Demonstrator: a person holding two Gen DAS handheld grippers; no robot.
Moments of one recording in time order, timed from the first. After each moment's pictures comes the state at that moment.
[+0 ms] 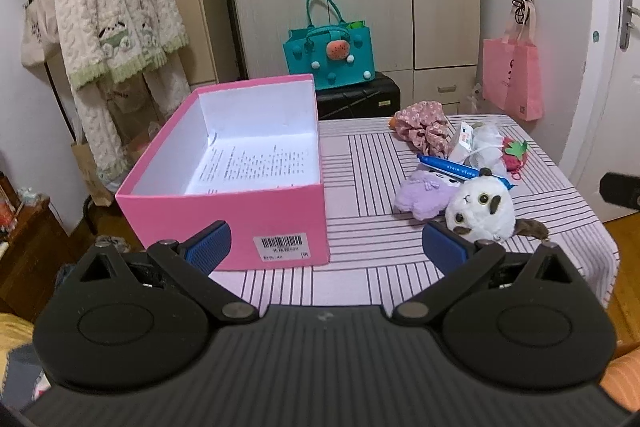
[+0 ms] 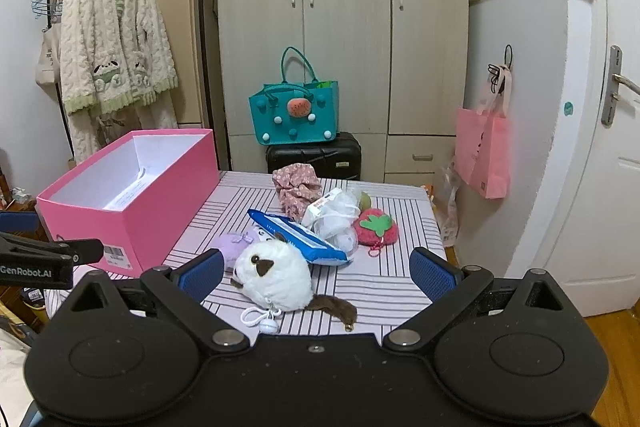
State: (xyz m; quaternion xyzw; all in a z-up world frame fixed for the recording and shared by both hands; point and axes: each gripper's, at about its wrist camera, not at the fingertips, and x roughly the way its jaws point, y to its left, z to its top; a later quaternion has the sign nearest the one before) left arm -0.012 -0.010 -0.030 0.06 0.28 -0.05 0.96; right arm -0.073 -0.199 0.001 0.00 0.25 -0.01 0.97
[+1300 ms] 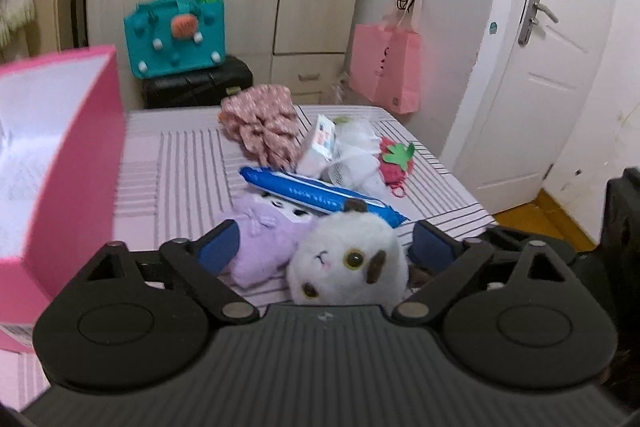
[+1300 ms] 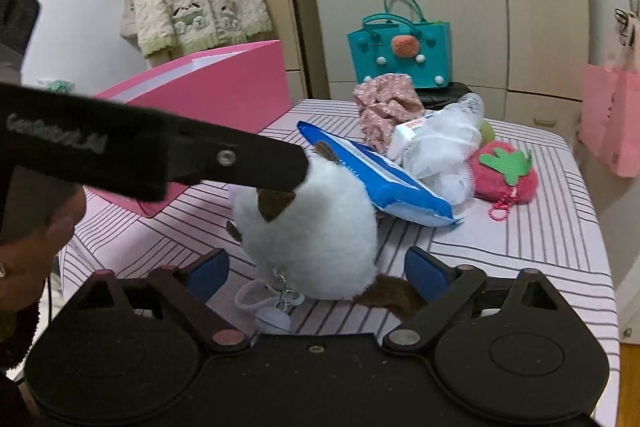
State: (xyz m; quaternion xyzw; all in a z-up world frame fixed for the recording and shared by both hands) left arm 0.093 -0.089 -0.094 -0.01 0.31 -0.28 0.91; right arm 0.034 -0.218 -0.118 0.01 0.30 0.18 0.94
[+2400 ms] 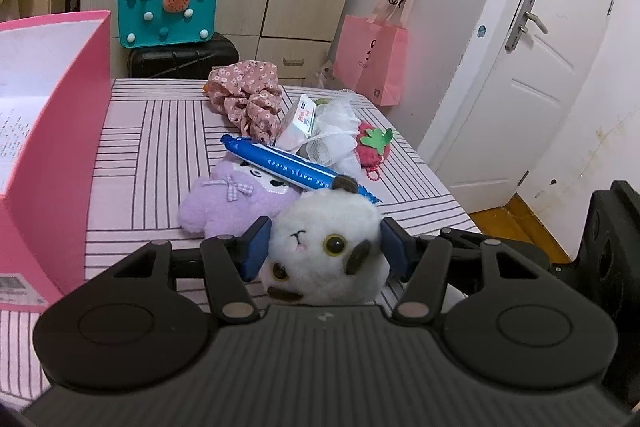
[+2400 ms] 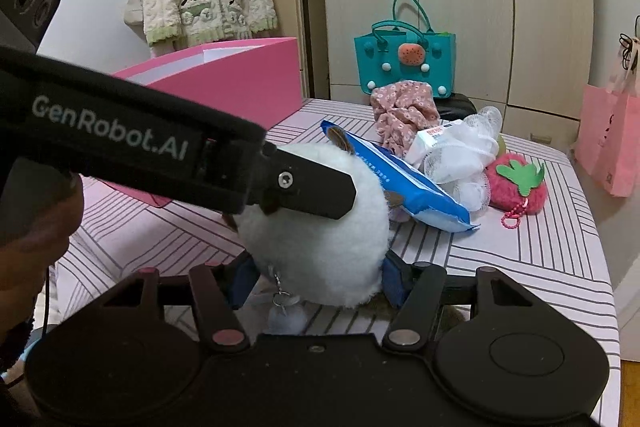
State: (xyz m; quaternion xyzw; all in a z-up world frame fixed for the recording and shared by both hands) left arm 0.083 -0.083 -0.096 -0.05 0.33 -0.29 0.89; right arm 0.027 -0.195 -0.117 -0.02 0.29 0.17 0.94
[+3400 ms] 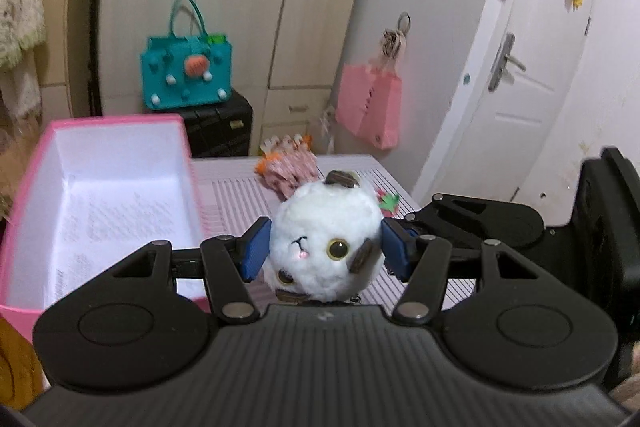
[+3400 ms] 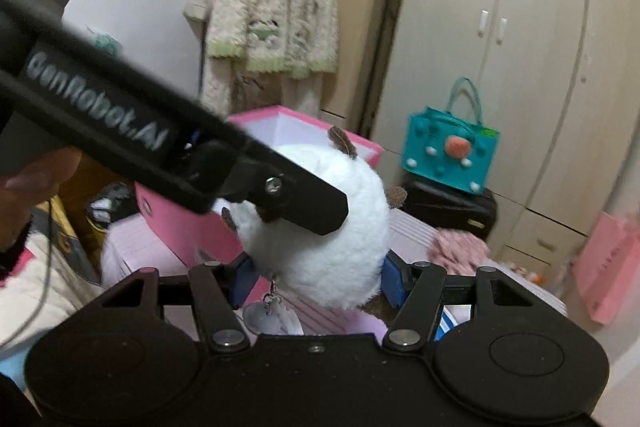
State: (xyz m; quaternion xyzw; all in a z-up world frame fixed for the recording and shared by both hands) left arm 0.059 0.032 0.017 -0.03 0.28 -0.31 0.91; right arm 0.023 -0.099 -0.009 -0.15 0.24 0.21 0.94
